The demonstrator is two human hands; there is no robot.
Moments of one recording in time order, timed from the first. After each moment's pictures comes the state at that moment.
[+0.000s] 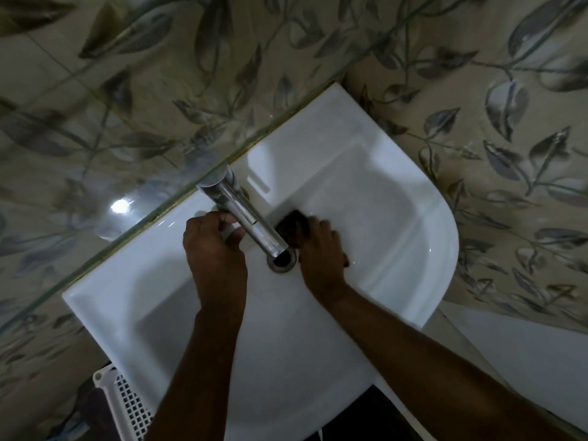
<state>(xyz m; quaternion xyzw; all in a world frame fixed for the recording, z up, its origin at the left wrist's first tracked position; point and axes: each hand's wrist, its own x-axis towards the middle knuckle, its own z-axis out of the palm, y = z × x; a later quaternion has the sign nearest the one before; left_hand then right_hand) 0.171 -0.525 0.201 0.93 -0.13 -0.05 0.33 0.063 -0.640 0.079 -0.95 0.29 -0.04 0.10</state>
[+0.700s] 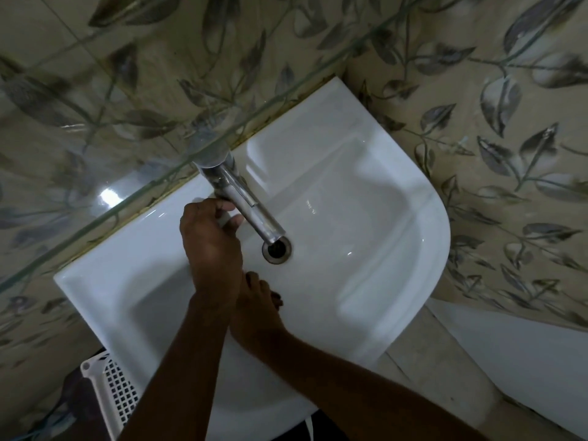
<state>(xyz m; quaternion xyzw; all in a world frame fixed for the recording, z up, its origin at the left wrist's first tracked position) 0.174 -0.520 0.191 0.91 -0.12 -0.06 0.39 0.052 -0.510 0.126 -0.93 0.18 0.10 0.31</state>
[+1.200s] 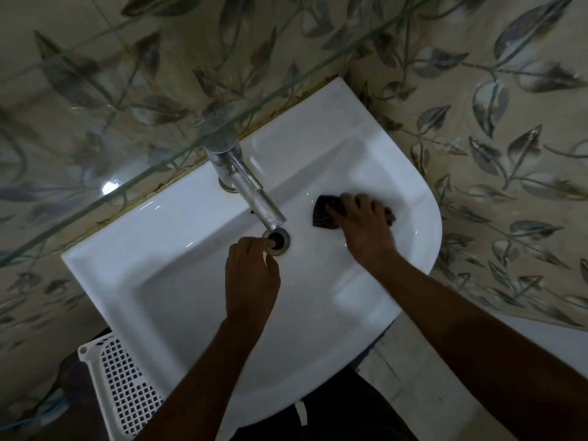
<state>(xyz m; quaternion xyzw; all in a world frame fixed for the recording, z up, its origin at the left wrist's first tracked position) 0.090 -0.500 0.157 0.92 -0.22 -0.14 0.29 0.009 -0.728 0.119 -0.98 0.15 0.06 -0.07</state>
